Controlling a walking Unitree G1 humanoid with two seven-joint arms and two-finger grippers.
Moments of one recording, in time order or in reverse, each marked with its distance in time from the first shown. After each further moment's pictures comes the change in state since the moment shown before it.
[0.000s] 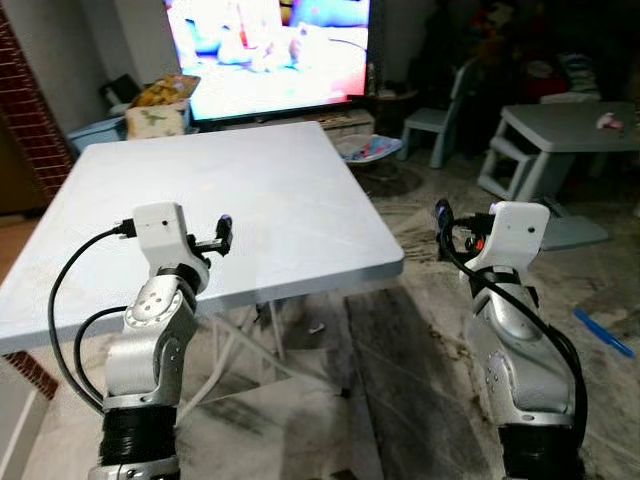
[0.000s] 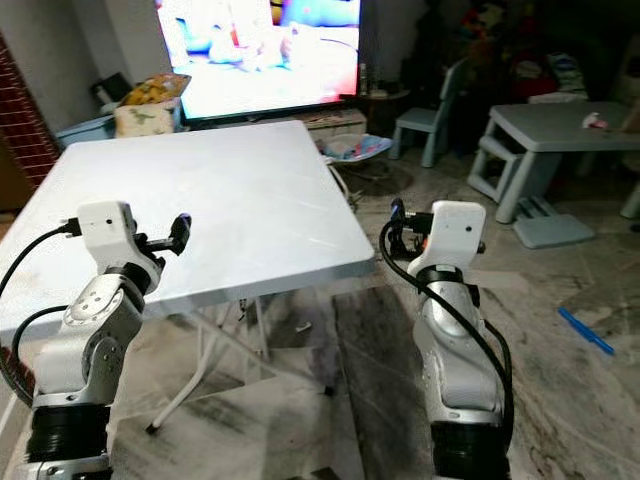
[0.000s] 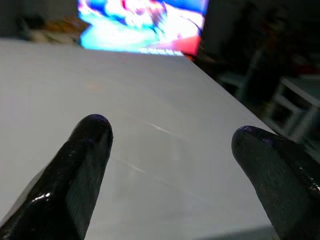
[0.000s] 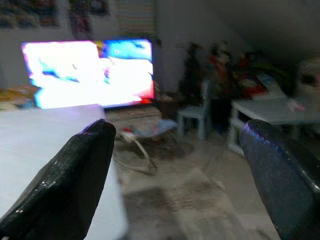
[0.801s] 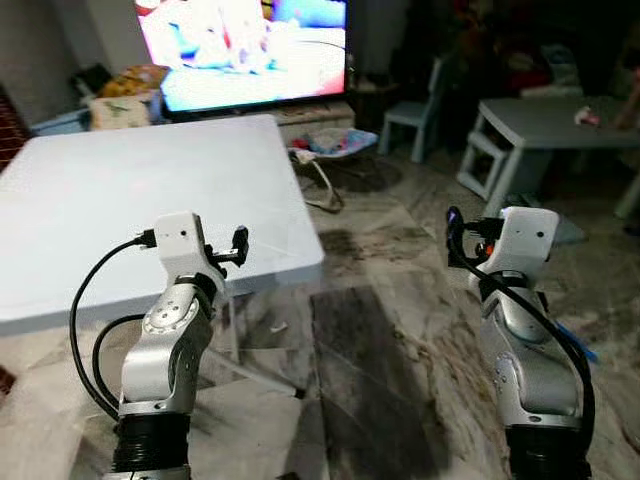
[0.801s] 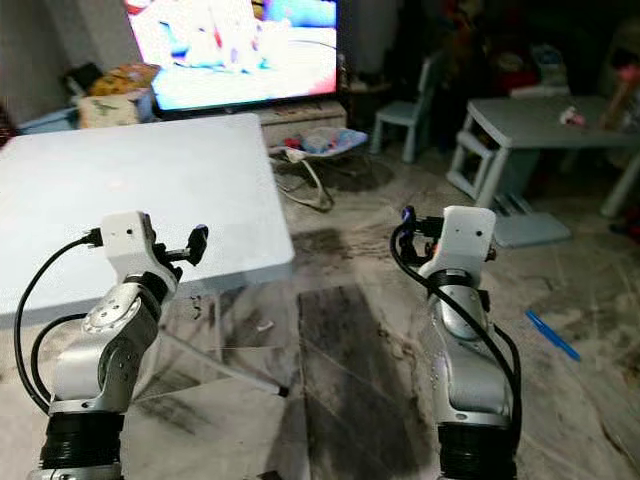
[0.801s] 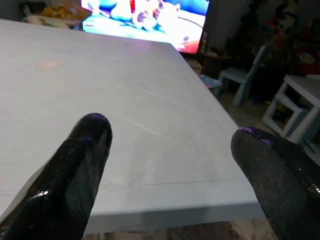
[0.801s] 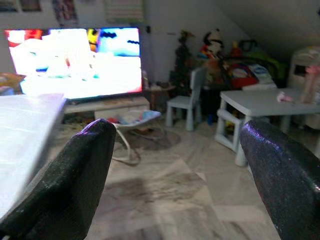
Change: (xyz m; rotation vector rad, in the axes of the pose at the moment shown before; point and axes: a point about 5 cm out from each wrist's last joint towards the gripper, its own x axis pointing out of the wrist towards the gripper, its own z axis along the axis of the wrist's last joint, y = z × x) left arm -0.002 0.011 -0.007 -0.010 0.029 0.068; right arm -0.003 0.004 -0.005 0.005 0.036 0.012
